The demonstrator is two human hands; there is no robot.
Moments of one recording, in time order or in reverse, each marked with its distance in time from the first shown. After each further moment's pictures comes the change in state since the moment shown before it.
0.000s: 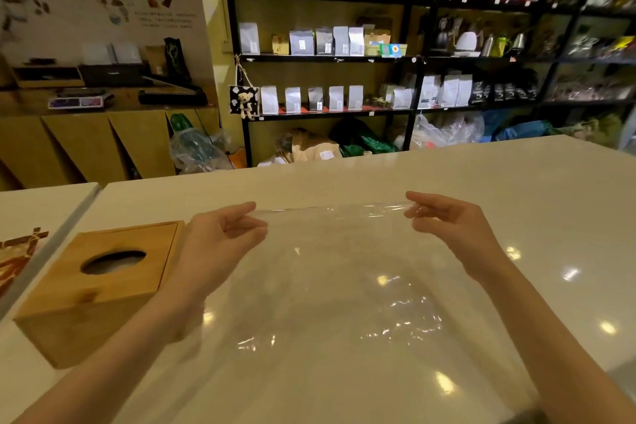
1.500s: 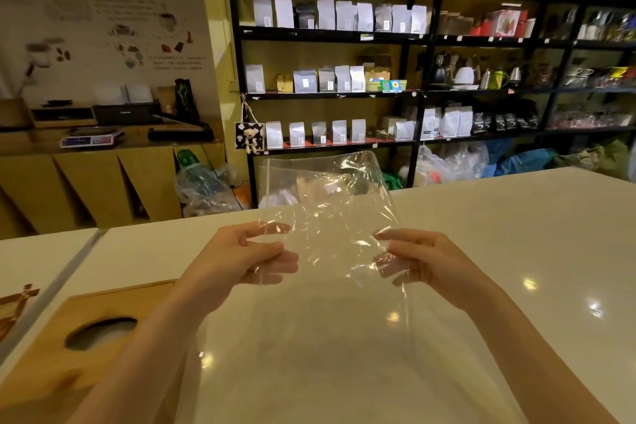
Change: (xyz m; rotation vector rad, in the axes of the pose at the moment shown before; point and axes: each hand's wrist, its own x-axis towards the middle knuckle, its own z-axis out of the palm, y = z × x) left_hand 0.057 0.022 -0.001 -0.352 -0.412 -0.128; right_hand 0.041 -0.014 0.024 0.252 -0.372 0.157
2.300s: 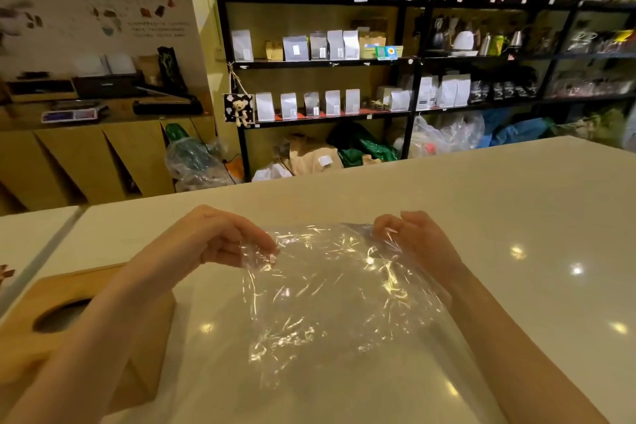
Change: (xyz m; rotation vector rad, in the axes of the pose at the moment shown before) left_hand -0.005 0.004 -0.011 0.203 -0.201 0.073; right_hand 0.014 0.038 -0.012 0.440 -0.154 0.041
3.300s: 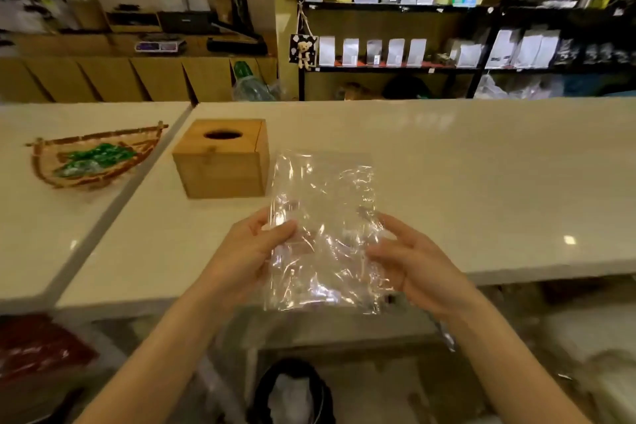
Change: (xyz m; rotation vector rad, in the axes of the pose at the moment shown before) left_hand -0.213 -0.061 0.112 -0.494 0.405 -0.181; right_hand -0.174 0.105 0.138 -0.051 -0.038 0.190
